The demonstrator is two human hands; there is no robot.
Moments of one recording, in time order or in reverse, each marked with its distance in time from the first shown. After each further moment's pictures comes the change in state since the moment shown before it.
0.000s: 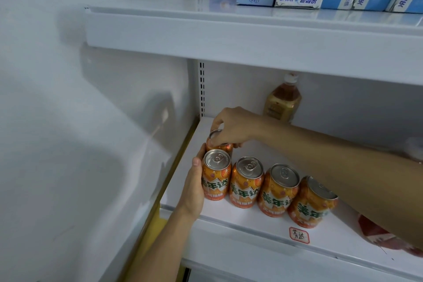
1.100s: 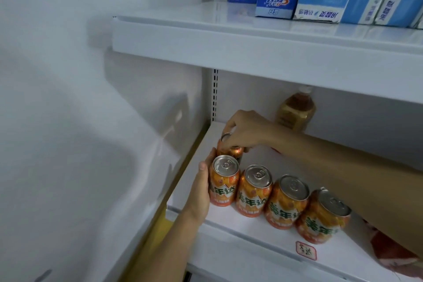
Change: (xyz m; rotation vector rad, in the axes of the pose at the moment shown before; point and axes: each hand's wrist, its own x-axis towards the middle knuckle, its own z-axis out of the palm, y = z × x) left_hand -0.001 0.006 0.000 -0.052 -0.002 0.068; right_hand 0.005 0.005 -0.003 0.032 0.055 0.007
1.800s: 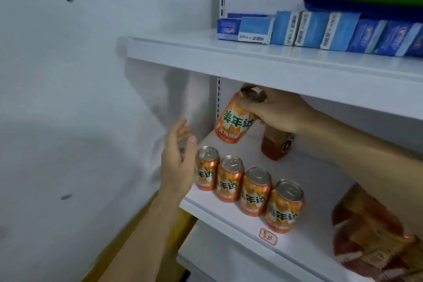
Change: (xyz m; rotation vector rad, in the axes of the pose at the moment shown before) left_hand -0.057 0.077 0.056 0.541 0.593 0.497; right_hand -0.143 0.017 -0.081 0.288 0.319 -0.294
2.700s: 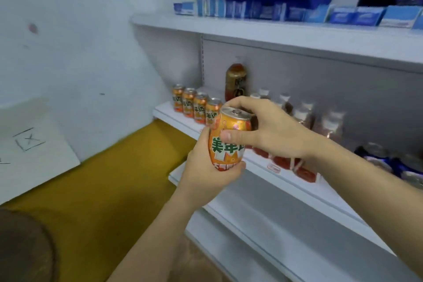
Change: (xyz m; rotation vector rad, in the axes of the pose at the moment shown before) left_hand -0.376 0.245 0.115 -0.119 -0.227 -0.155; right_hand -0.384 0.050 -0.121 0.180 -0.281 -0.380
